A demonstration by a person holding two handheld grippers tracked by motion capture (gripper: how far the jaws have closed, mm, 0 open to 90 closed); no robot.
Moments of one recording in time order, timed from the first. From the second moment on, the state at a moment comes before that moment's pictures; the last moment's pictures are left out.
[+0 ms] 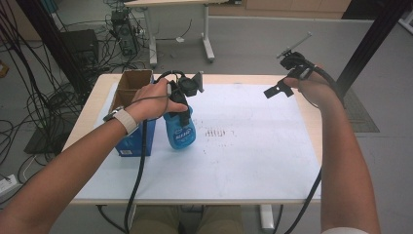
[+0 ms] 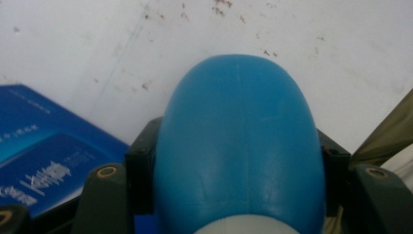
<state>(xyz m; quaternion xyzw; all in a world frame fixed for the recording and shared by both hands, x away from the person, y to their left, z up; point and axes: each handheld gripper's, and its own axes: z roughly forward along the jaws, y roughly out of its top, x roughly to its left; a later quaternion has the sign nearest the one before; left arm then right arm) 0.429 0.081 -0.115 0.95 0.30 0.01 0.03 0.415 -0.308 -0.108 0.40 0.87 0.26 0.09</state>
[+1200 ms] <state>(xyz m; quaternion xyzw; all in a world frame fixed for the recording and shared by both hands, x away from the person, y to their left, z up) 0.407 0.102 -0.011 0.90 0.43 0.02 0.04 0.399 -0.299 -0.092 0.38 0.88 0.27 0.11</state>
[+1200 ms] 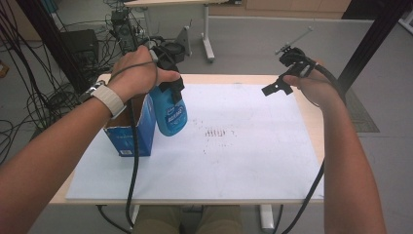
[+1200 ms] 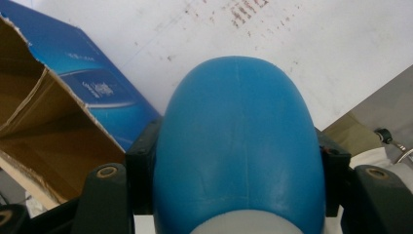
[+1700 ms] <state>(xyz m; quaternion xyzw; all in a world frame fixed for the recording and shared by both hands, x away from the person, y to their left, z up) 0.405 0.113 0.018 0.88 0.47 0.01 0.04 0.392 -0.296 -0.085 0.37 0.88 0.27 0.12</state>
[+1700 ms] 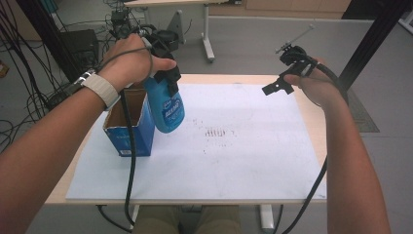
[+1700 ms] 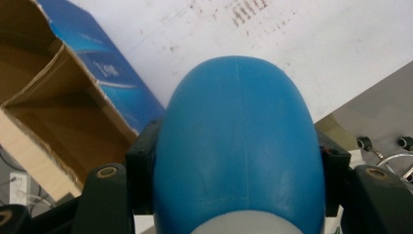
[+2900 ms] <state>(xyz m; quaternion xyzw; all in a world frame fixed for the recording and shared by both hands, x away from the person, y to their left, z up) 0.413 0.177 0.063 0.79 0.61 0.00 0.05 0.411 -0.286 -0.090 0.34 0.89 0.28 0.11</state>
